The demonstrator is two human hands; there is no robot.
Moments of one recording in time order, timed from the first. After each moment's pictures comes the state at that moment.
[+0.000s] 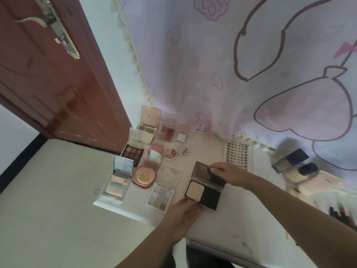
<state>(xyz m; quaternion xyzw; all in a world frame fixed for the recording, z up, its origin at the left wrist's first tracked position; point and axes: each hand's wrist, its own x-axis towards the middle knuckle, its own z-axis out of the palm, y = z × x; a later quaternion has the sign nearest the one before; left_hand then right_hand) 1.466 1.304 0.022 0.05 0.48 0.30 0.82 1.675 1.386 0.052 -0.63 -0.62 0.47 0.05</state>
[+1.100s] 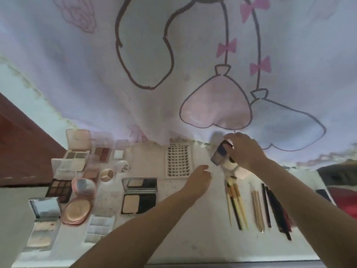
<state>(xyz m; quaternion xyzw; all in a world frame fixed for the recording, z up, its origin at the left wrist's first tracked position) 1.684 1.354 0.061 0.56 0.46 0.10 0.68 1.852 1.347 0.123 -0.81 -0.58 0.05 0.02</state>
